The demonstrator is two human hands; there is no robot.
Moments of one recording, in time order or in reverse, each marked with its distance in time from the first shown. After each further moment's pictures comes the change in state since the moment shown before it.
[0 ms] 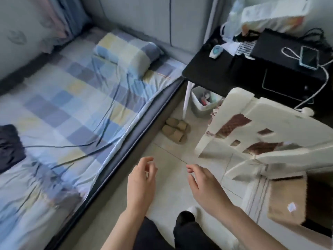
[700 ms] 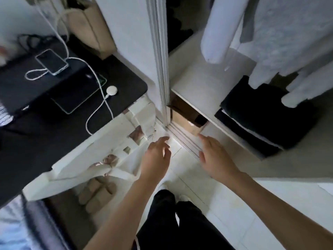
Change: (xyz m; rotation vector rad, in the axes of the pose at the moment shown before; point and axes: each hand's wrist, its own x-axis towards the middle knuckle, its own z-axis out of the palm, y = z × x) left_hand -0.046 0.189 0.369 0.515 -1.161 1.095; right_hand -0.152 0.233 -0.103 0.097 0.697 1.033
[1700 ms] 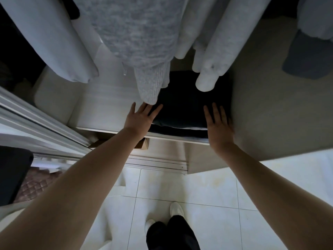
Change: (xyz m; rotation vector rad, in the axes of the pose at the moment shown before) left_hand 0.269 0.120 0.220 0.929 -0.353 1.121; right_hand 0.030 0.248 0.027 -0.301 0.298 0.871
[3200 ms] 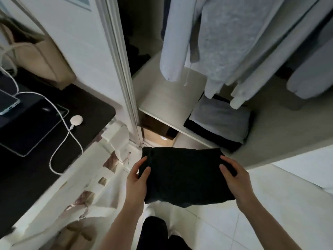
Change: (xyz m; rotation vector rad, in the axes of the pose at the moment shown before) left_hand -0.343 0.125 -0.088 -1.981 0.563 -1.242; right_hand -0.213 -0.026 -0.132 1.170 -0.245 0.115
